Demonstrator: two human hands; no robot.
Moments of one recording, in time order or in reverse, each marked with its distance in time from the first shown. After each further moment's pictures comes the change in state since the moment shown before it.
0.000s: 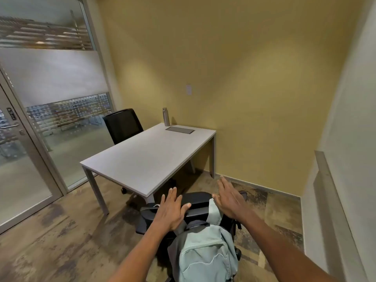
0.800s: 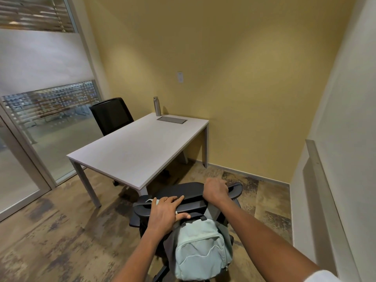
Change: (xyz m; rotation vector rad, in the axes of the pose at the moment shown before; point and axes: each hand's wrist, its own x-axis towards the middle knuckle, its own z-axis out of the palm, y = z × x) left_hand -0.006 -0.009 0.027 0.206 0.026 0.044; right_hand 0.038 -0.044 0.009 -0.188 -0.193 0.360
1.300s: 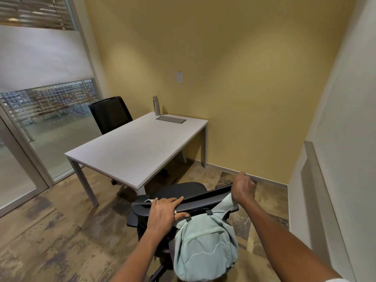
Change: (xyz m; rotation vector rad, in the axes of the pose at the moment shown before) left_hand 0.000 0.009 -0.008 -0.030 0.038 0.008; right_hand 0.008 0.081 -0.002 0.371 0.298 0.363
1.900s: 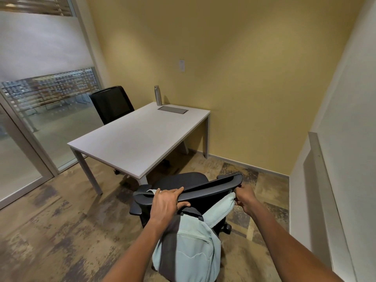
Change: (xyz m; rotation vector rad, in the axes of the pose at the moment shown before) left_hand 0.006 0.006 0.013 0.023 0.066 -0.022; right_hand -0.002 0.052 0.046 0.815 -0.460 0.291
